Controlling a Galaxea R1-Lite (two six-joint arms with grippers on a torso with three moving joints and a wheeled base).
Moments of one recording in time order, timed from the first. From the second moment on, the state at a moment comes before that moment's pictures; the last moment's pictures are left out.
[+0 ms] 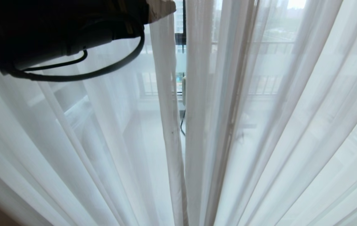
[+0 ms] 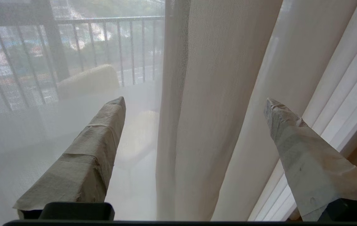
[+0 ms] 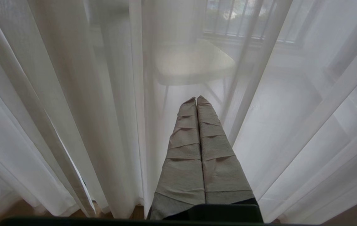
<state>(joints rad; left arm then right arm) -0.63 1.54 -1.40 -0.29 0.00 -0.10 0.00 0.00 0.00 0.01 0.06 -0.08</state>
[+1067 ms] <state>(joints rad) -0.63 1.75 -1.64 -0.29 0.26 0.04 0.00 0.00 0.00 0.01 0.06 -0.08</state>
